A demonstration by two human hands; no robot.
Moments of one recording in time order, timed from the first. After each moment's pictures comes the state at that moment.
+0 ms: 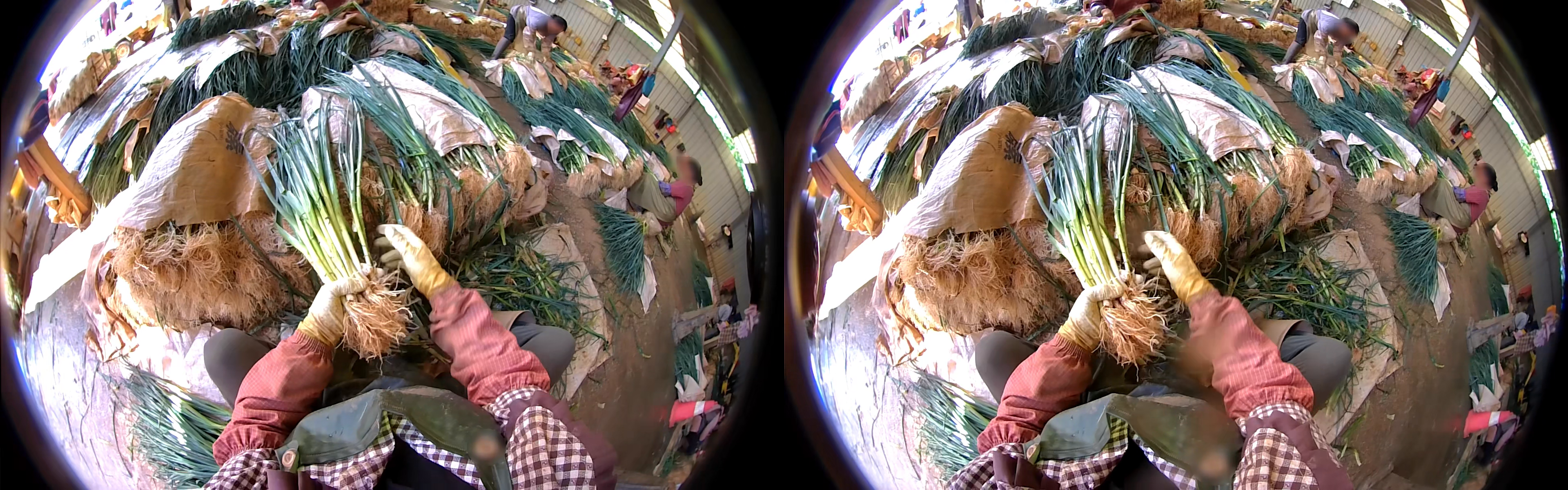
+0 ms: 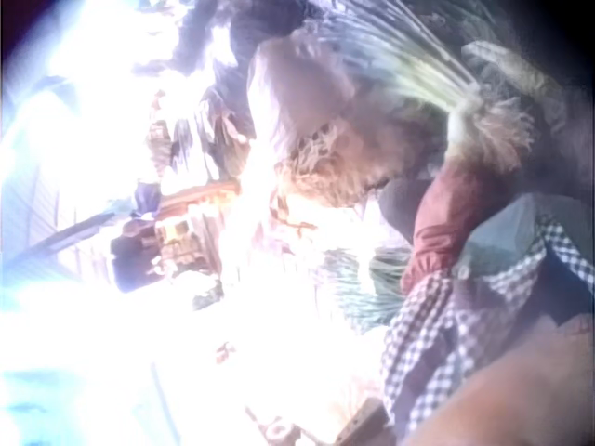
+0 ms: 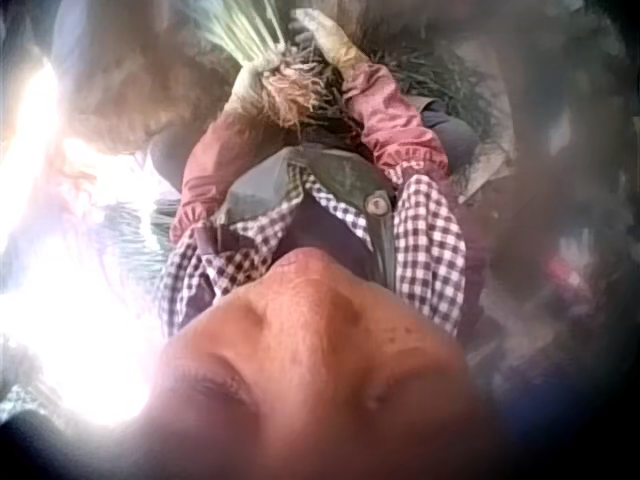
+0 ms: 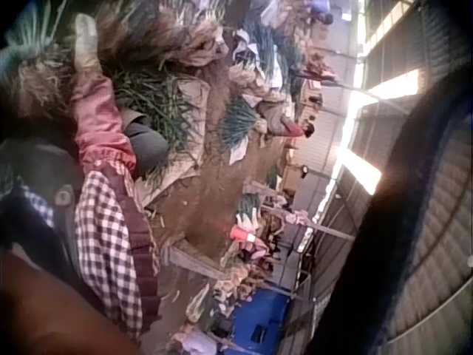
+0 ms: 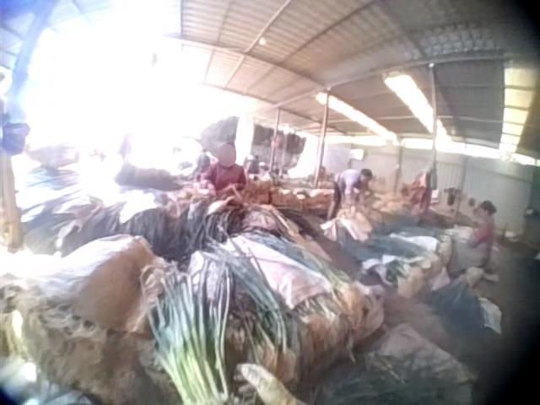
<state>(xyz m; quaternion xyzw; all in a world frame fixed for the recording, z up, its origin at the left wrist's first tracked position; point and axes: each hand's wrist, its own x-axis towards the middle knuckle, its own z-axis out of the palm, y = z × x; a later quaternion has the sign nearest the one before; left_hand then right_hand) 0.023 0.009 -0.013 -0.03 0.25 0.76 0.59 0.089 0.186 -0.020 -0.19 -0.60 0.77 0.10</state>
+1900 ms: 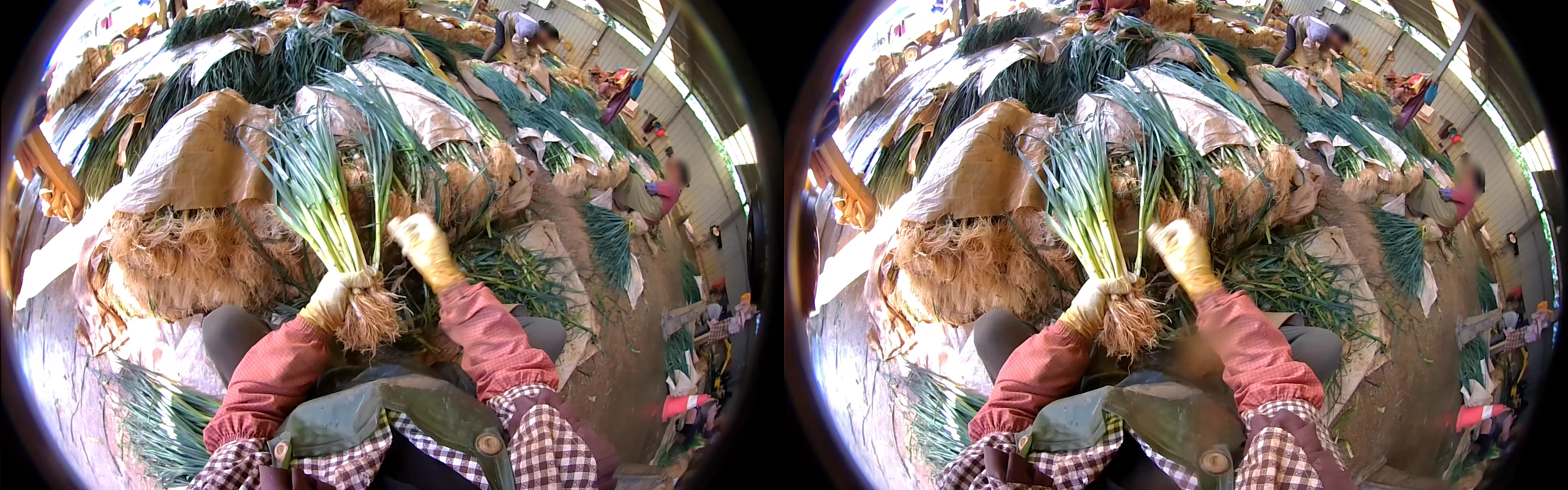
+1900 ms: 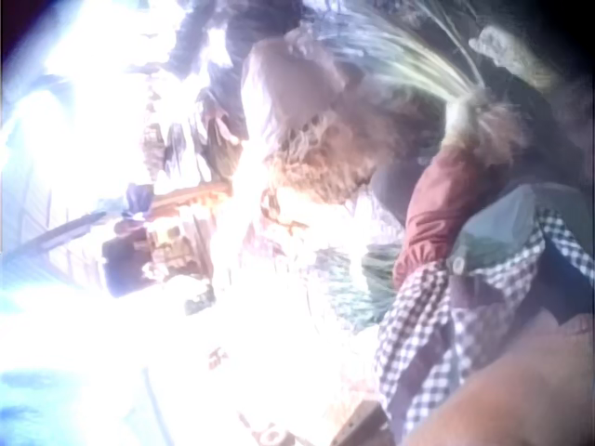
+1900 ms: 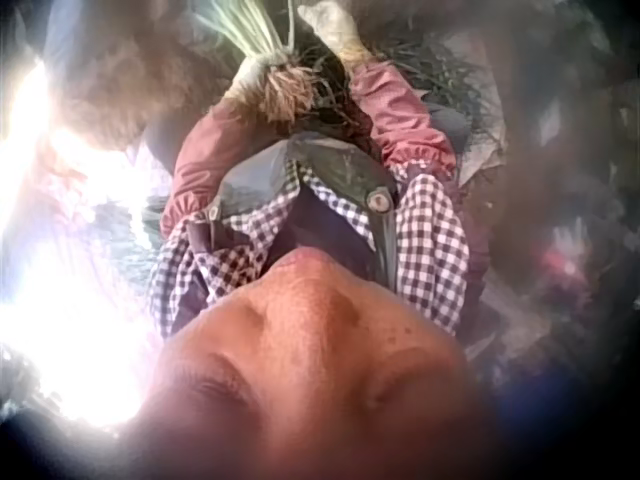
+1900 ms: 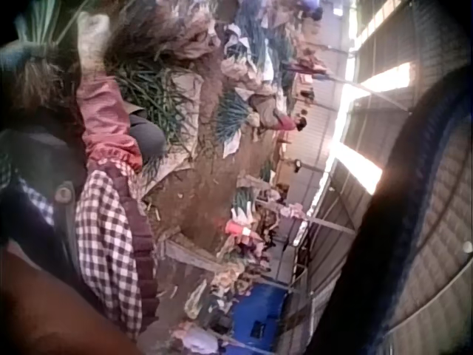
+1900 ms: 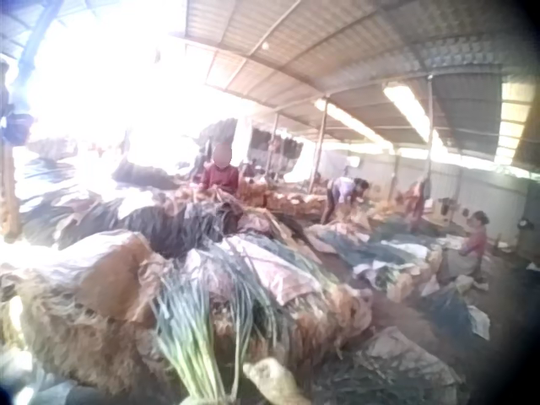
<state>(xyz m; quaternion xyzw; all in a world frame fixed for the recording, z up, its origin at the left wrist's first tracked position) 0.043 0.013 -0.015 0.05 0.37 0.72 0.59 0.123 0.192 -0.019 -0.20 -0.78 0.49 0.33</state>
